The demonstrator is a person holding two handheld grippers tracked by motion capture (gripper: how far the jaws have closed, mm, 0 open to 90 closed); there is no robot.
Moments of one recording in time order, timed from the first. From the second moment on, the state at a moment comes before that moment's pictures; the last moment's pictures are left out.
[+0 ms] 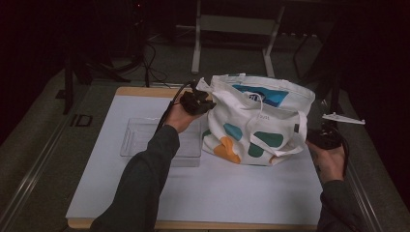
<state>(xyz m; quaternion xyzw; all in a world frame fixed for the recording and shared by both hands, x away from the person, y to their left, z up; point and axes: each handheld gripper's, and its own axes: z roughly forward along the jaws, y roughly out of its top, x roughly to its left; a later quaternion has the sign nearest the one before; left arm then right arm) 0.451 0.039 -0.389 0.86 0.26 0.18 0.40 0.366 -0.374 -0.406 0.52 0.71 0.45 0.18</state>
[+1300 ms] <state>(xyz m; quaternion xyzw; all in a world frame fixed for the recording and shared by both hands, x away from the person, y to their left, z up) 0.431 0.044 -0.372 0.86 0.25 0.19 0.40 0.365 -0.368 -0.406 0.55 0.70 0.41 0.18</state>
